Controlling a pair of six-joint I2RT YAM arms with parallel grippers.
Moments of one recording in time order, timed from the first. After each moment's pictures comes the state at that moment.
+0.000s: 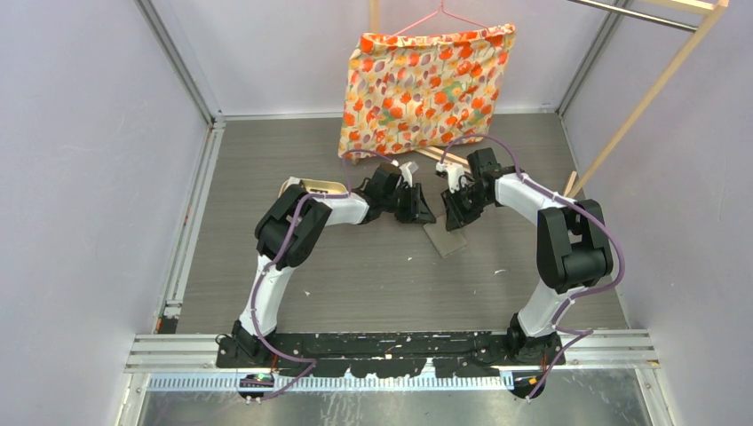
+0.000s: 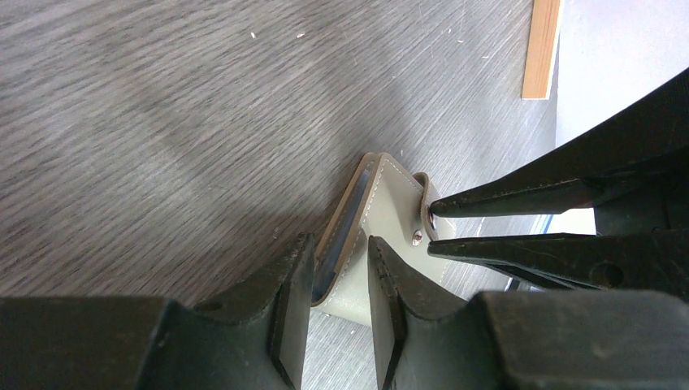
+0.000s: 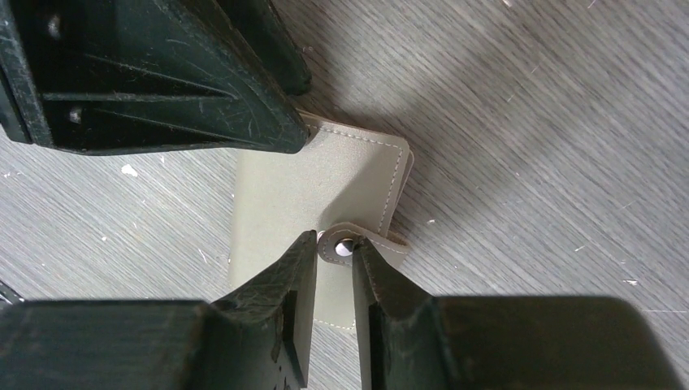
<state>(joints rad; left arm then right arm) -0.69 2.21 1.38 0.22 0.50 -0.75 0.22 1.73 1.11 -0.60 -0.41 -0.33</state>
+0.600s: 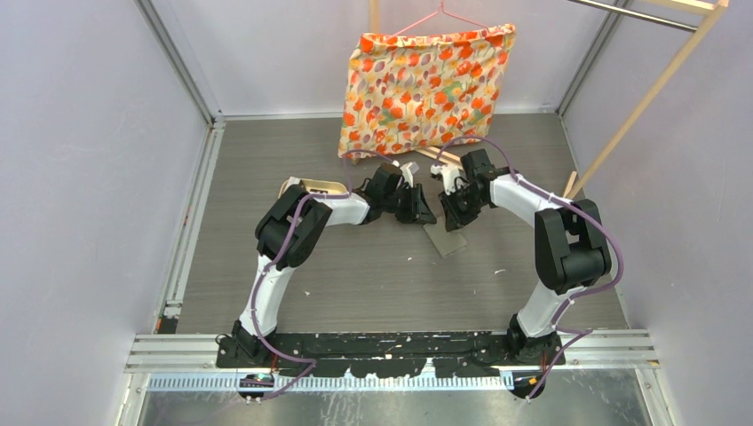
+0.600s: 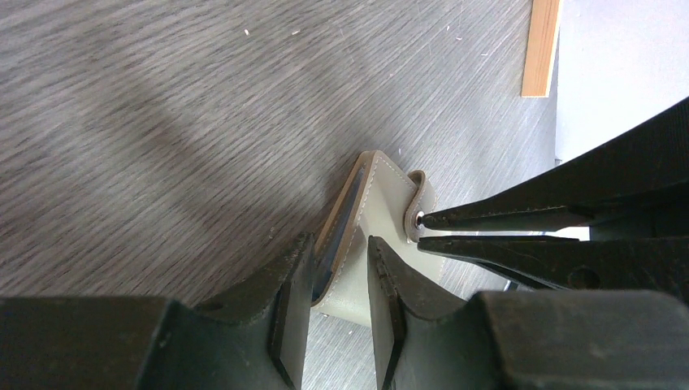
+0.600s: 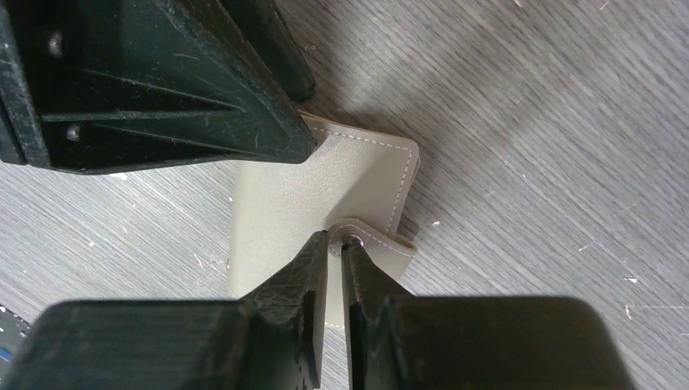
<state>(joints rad) -0.70 2.21 1.38 0.22 0.50 -0.75 0.26 1.73 1.11 -0.60 -0.35 -0.32</state>
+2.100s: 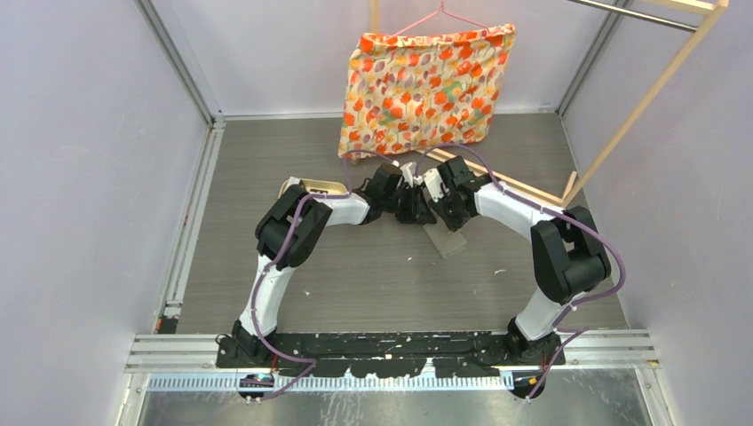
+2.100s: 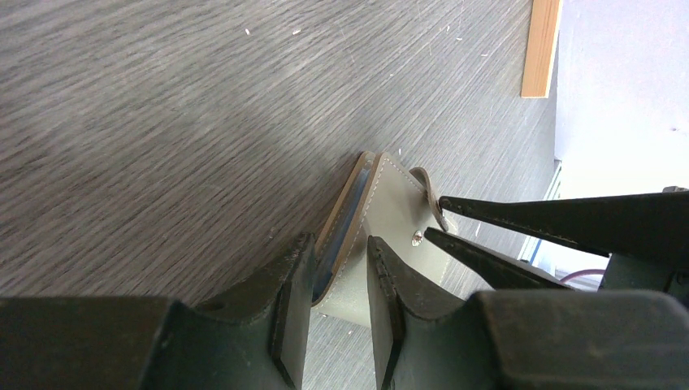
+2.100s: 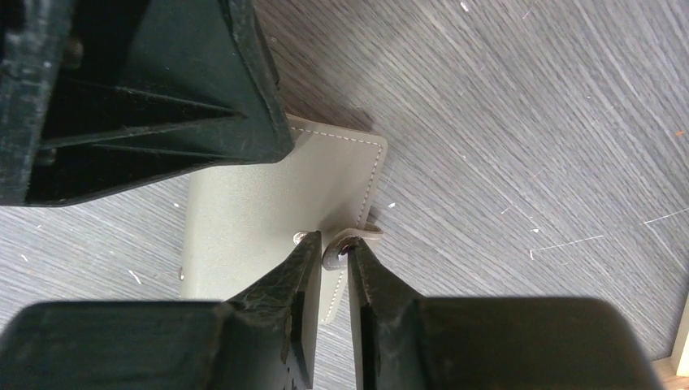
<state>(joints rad) -0.70 2.21 1.38 0.22 0.50 -0.75 0.42 1.68 1.09 -0.57 0.01 -0.34</state>
